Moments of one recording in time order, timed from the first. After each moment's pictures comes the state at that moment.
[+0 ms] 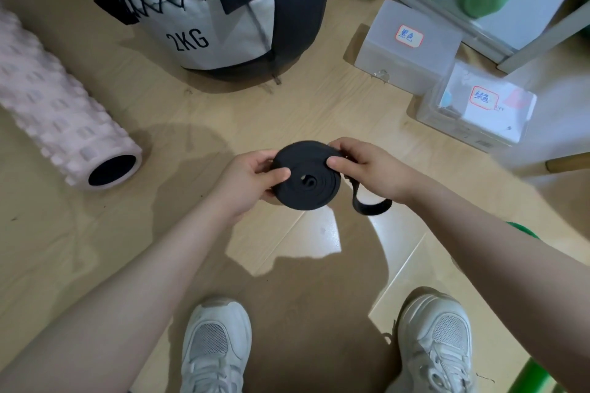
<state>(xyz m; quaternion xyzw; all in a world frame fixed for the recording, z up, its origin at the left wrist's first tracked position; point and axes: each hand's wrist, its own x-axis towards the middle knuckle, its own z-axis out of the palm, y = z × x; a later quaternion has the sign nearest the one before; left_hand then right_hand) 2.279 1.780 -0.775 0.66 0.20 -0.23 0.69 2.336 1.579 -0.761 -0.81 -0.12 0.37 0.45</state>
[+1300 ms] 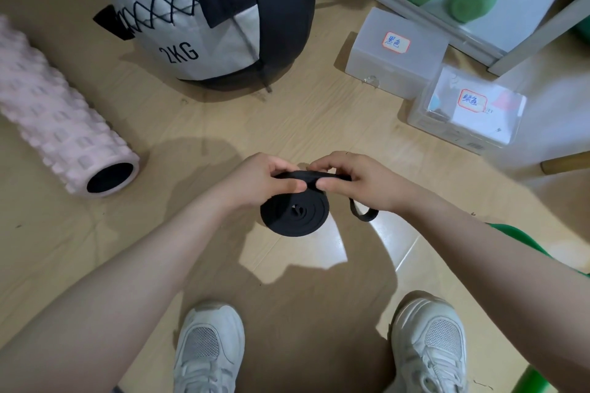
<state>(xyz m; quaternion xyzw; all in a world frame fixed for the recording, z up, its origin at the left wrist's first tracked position) 2.298 1.762 -0.759 0.79 0.06 -0.34 0.51 2.329 1.564 -0.759 -0.79 -0.21 0.36 0.46</state>
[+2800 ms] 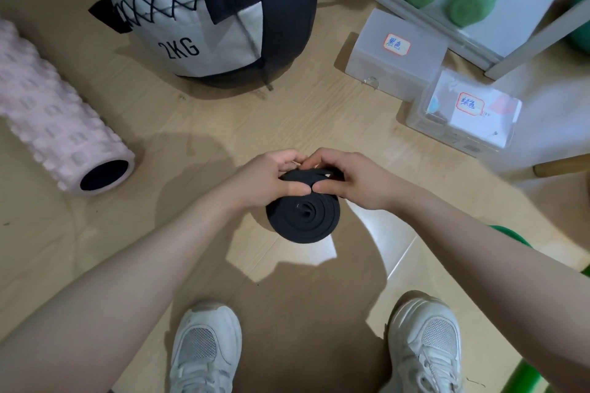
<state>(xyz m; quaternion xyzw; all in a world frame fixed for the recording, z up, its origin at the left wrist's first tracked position) 2.300 1.760 -0.763 0.75 0.03 -0.33 0.57 2.331 1.574 -0.765 -0.80 -0.23 0.35 0.44</state>
